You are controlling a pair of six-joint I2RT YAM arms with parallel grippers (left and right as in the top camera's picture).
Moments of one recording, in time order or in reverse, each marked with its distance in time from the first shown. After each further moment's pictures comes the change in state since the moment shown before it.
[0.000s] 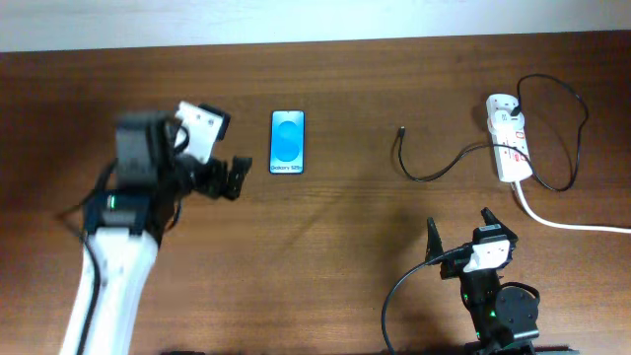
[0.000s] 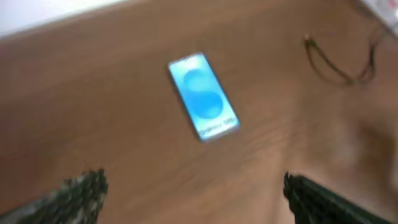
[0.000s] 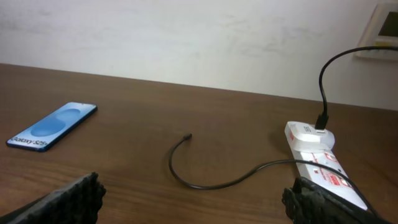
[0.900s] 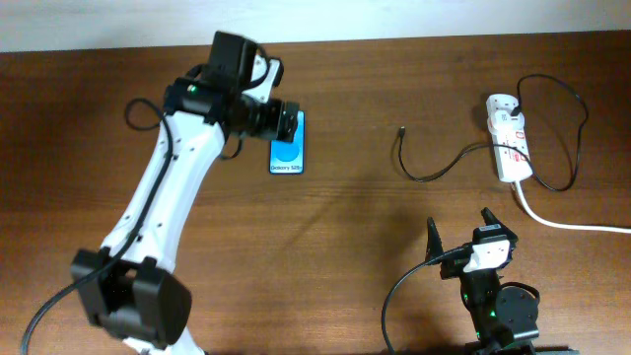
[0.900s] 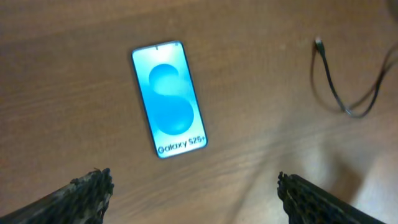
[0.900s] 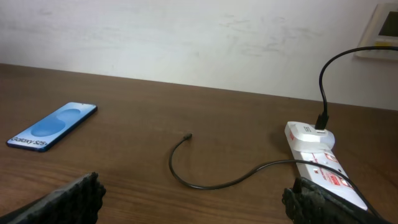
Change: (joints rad) left arm -0.237 0.596 0.668 -0.366 -0.172 -0.327; right arm 0.000 0.000 0.000 0.000 0.000 0.000
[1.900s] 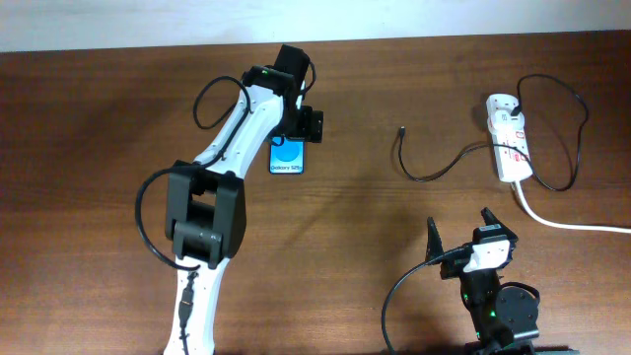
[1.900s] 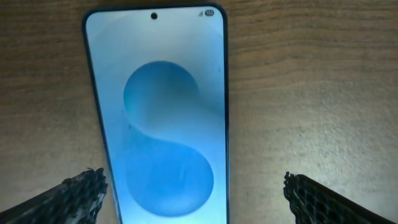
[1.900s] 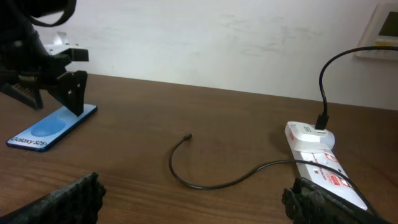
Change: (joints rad) left arm -0.073 0.554 0.321 -0.053 -0.134 -0.195; right arm 0.000 0.000 0.000 0.000 0.000 0.000
